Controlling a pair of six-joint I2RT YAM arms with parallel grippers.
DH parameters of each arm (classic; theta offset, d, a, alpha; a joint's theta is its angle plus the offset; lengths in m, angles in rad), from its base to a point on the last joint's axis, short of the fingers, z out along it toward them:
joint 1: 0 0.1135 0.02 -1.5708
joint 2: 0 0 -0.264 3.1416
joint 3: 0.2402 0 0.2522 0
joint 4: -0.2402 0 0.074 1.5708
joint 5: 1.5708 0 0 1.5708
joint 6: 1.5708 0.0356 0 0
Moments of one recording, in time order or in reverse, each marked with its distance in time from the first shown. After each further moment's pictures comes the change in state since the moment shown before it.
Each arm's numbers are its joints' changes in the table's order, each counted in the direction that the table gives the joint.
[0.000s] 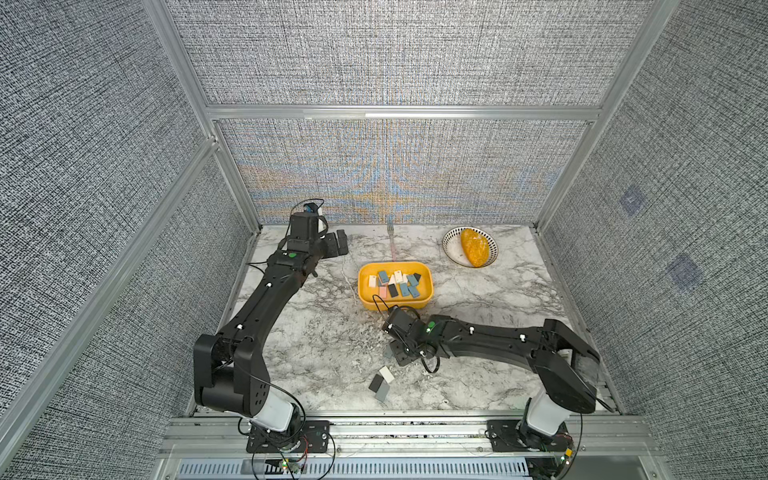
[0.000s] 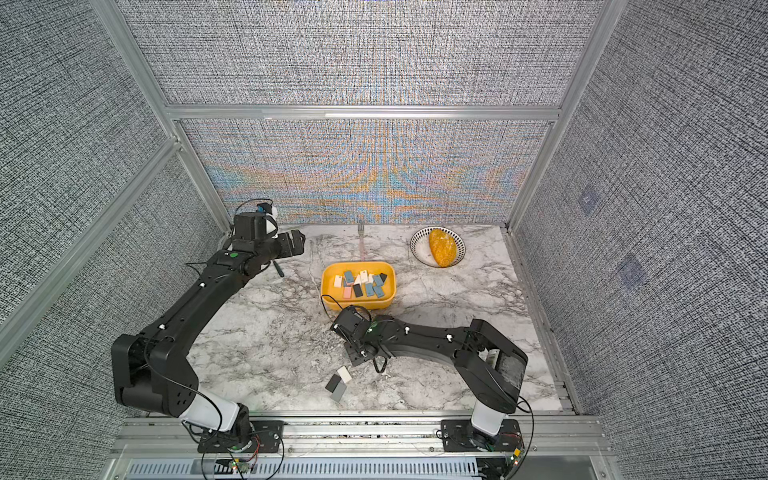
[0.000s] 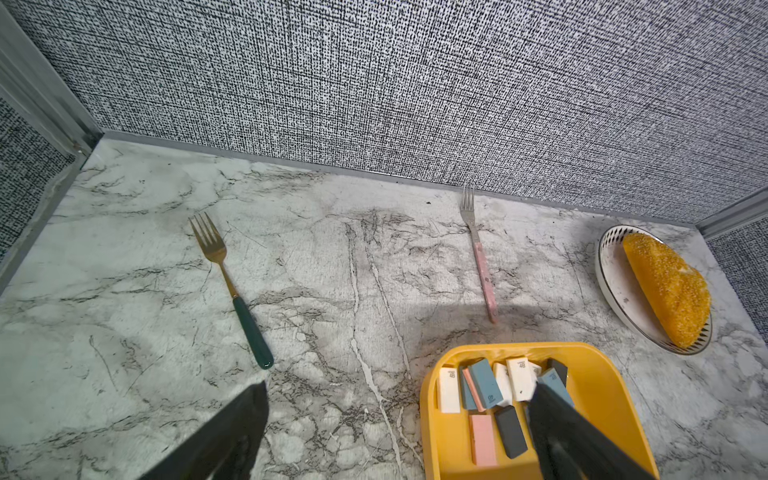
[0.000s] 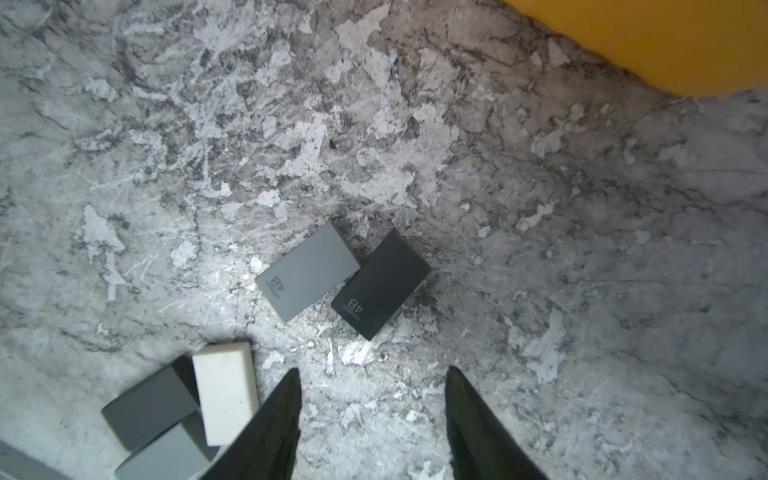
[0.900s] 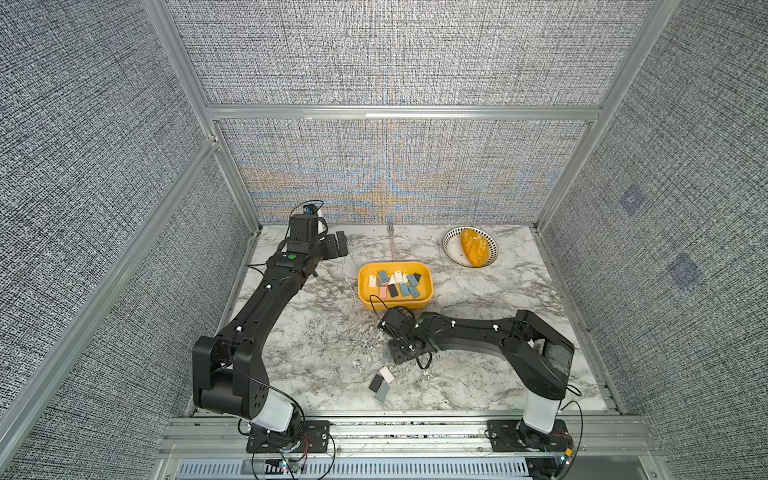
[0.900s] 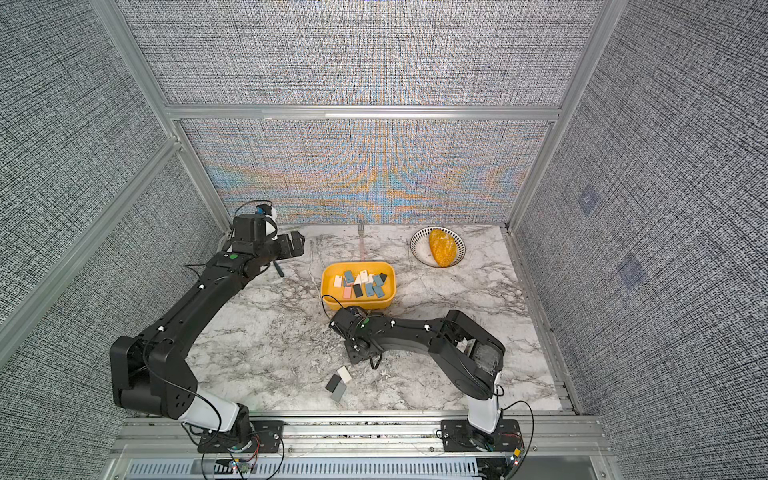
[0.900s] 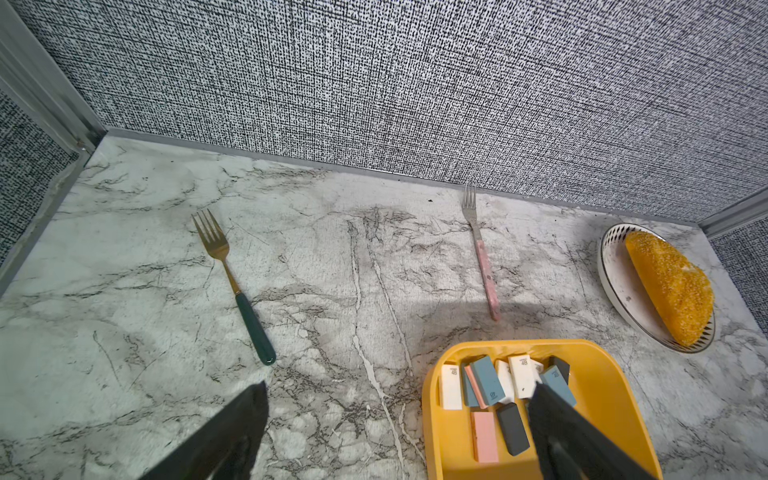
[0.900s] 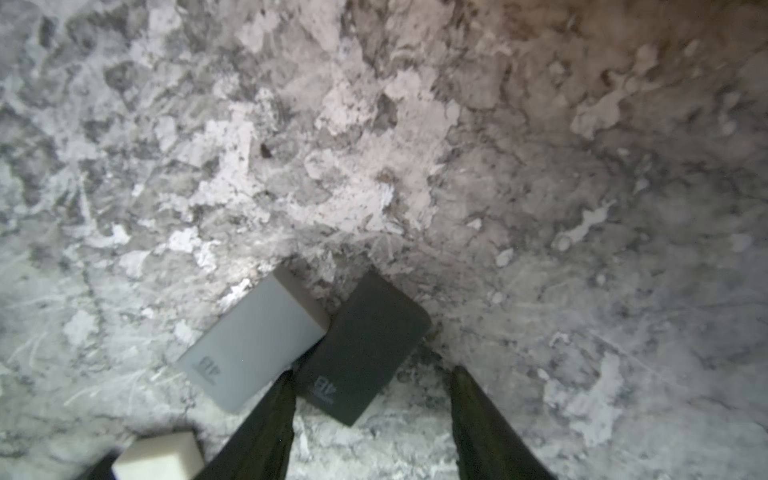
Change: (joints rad) left arm 0.000 -0.006 -0.016 0.006 -0.004 0.001; right arm -0.050 0.147 0.048 0.015 -0.017 0.049
